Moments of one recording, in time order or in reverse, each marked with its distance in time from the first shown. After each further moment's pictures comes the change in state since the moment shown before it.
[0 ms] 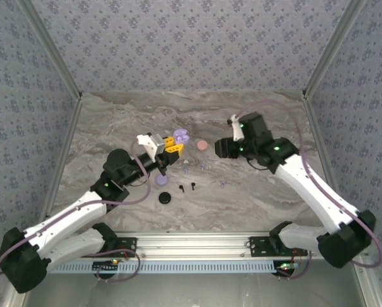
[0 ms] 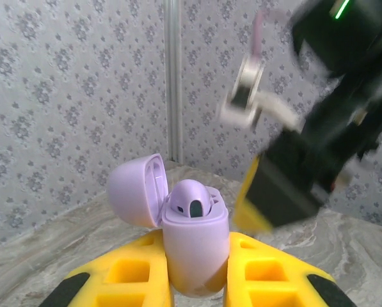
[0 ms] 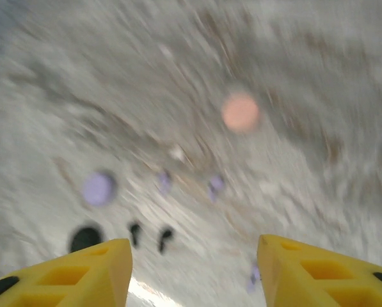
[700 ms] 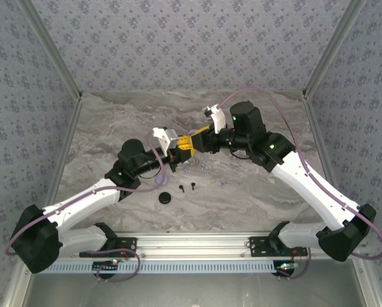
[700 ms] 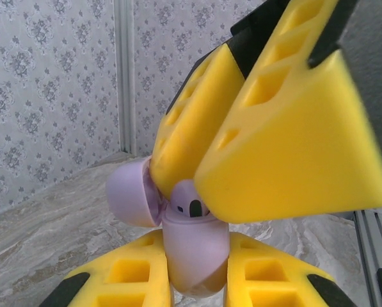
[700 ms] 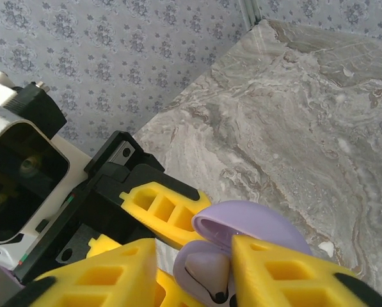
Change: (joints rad) left arm 0.000 0.228 0.086 0.108 0.172 -0.071; right arm 0.139 0.013 0.203 0.228 -0.316 -0.084
